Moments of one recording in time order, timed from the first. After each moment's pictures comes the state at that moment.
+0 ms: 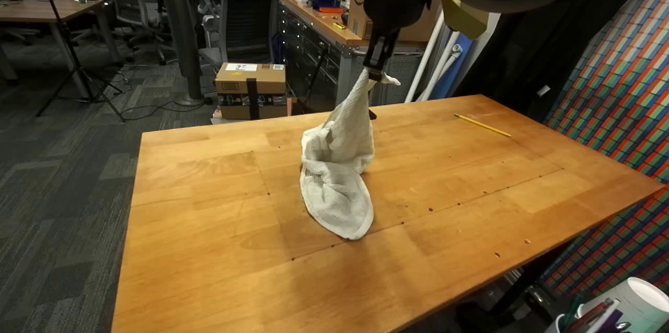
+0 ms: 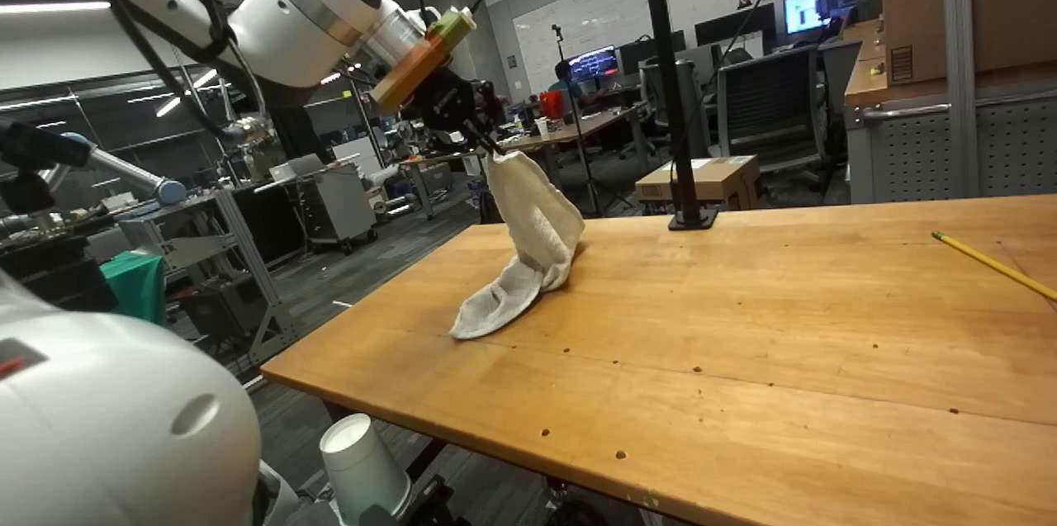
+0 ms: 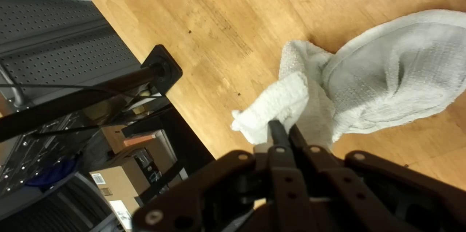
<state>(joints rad) 0.21 -0.32 0.24 -2.38 -0.50 2.36 -0.18</state>
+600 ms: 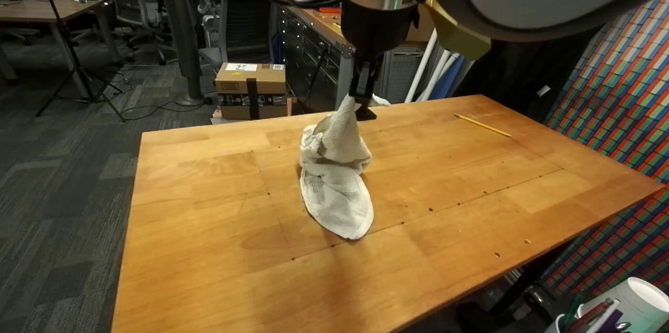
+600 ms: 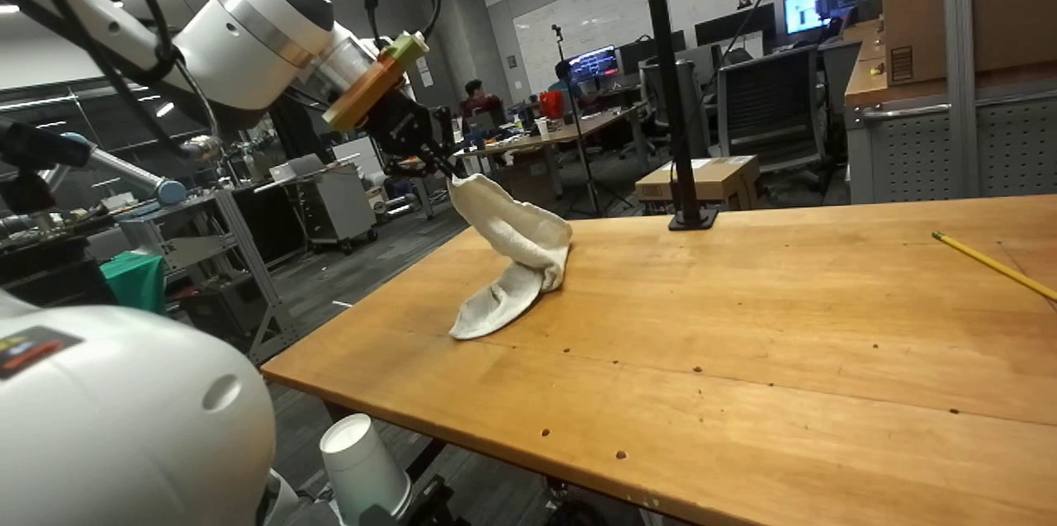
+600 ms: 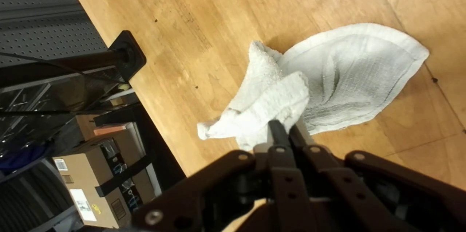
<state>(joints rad) 0.29 -0.36 0.31 -2.43 -0.49 2.29 -0.18</state>
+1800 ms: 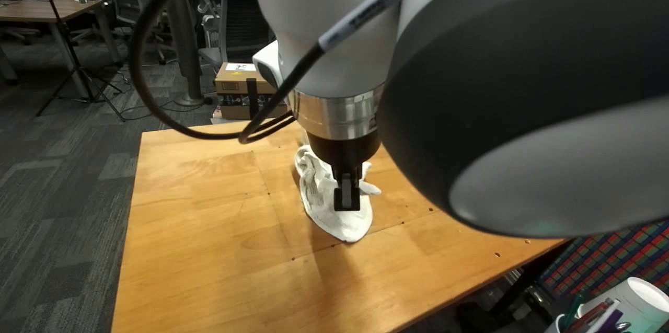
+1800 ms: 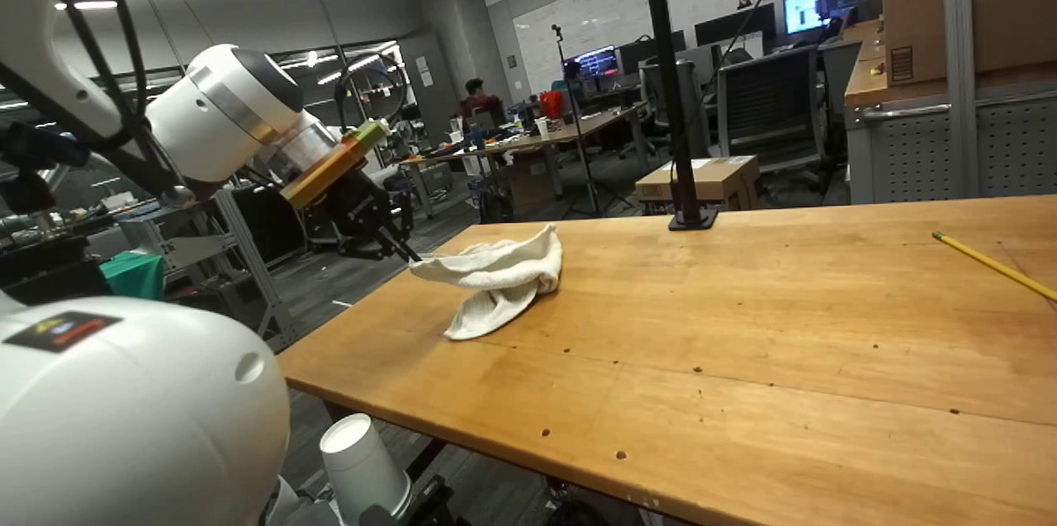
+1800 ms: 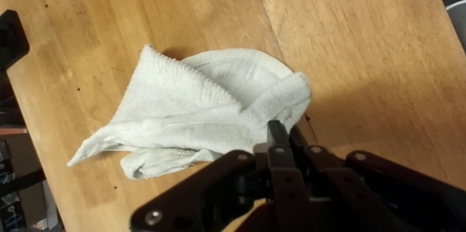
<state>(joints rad) 0.39 -0.26 0.41 -2.51 -0.44 2.24 -0.17</state>
